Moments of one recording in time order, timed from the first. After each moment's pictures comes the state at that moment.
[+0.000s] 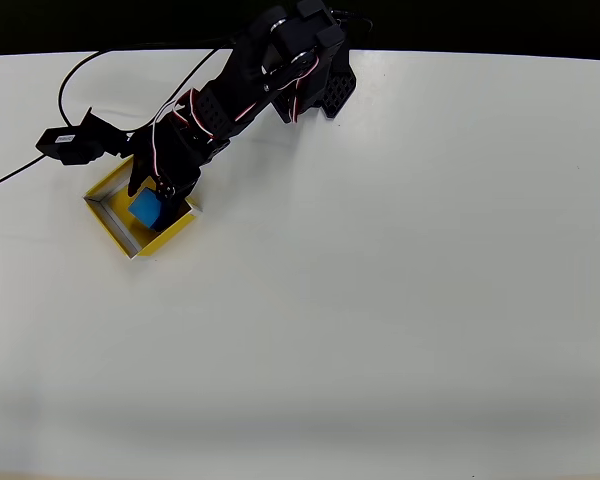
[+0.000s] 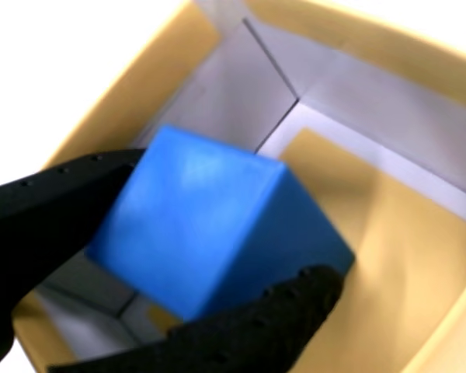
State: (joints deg) arm 50.9 106.5 149.8 -0.7 -96.4
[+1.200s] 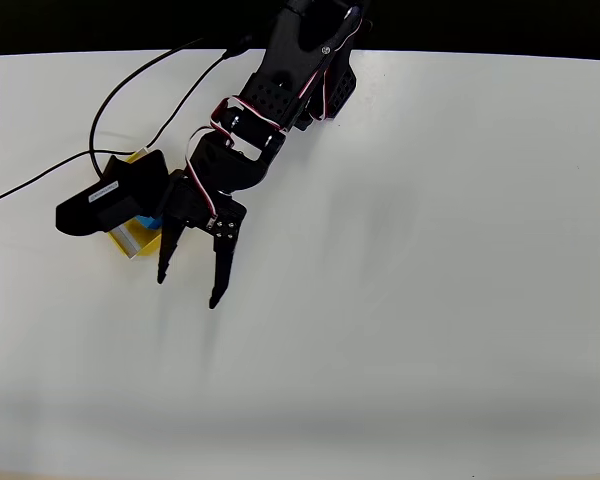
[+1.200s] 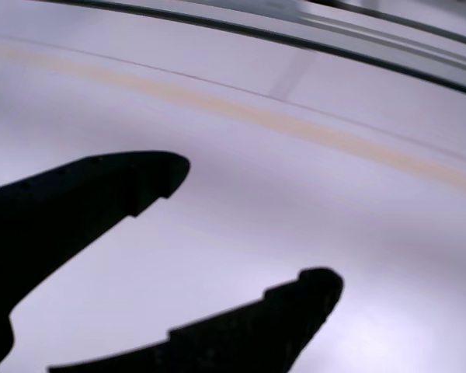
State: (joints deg) arm 18.4 139.5 137.5 13.7 -97.3
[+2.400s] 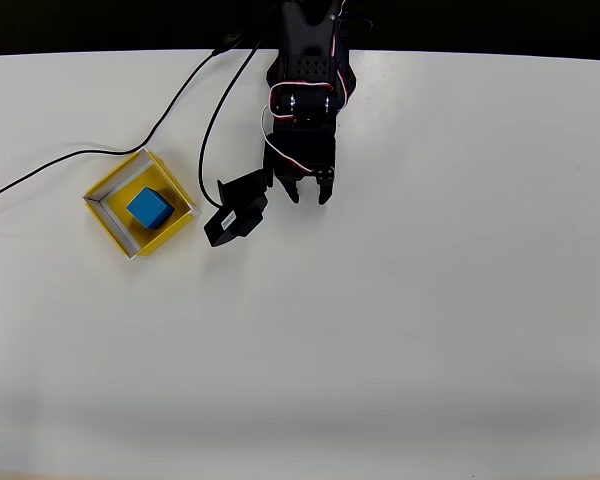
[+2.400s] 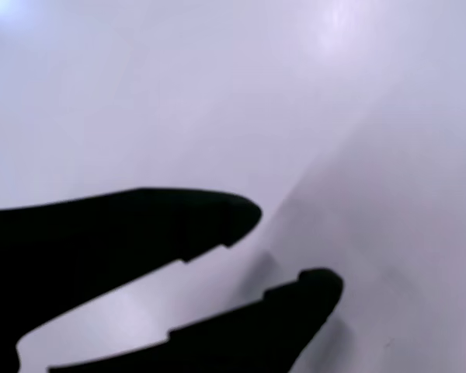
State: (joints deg) arm -3.1 189.9 178.6 70.1 -89.3
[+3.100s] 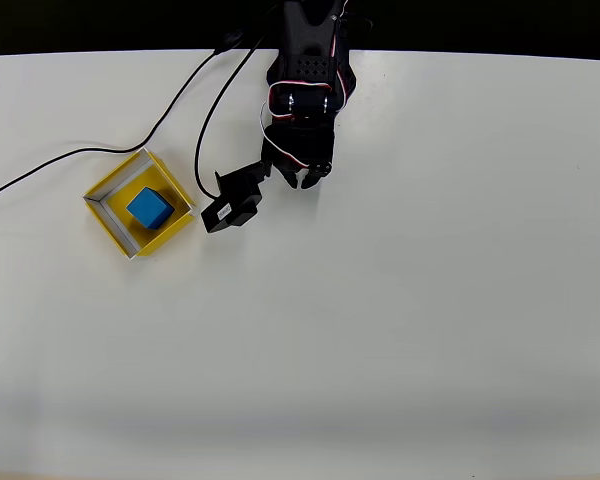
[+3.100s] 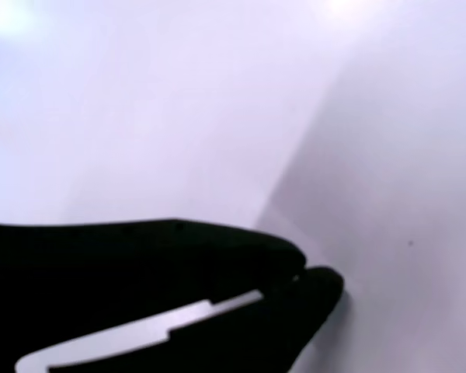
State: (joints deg) arm -1.3 190.0 178.6 76.8 -87.3
